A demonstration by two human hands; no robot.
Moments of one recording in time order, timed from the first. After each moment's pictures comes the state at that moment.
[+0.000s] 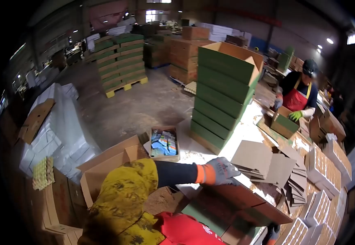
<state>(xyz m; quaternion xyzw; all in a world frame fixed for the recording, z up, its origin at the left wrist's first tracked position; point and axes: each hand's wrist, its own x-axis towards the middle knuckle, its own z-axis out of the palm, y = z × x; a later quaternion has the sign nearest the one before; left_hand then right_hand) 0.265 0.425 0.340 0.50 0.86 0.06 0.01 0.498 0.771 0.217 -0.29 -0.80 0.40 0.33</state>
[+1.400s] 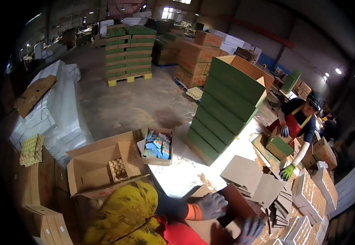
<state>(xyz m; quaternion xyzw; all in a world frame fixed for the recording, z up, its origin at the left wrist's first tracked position) 0.328 0.462 0.254 0.36 0.90 0.24 -0.07 0.447 0.666 0.353 0.16 -0.96 -0.07 0.21</state>
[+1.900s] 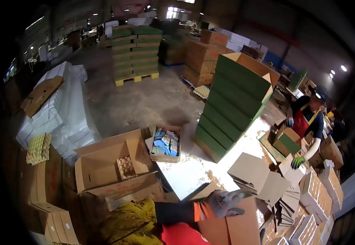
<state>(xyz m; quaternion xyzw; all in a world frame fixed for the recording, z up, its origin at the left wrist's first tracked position) 0.338 0.473 0.246 0.29 0.59 0.75 -0.04 0.471 0.742 0.275 -0.14 -0.65 0.75 -0.06</state>
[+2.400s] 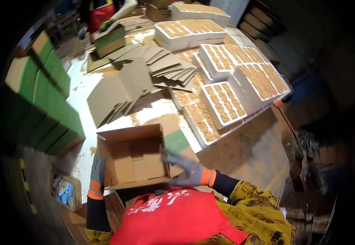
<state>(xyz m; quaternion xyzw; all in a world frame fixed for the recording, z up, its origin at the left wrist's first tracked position) 0.257 0.450 0.200 0.22 0.75 0.55 0.29 0.550 0.699 0.264 -0.02 -0.86 0.49 0.11</state>
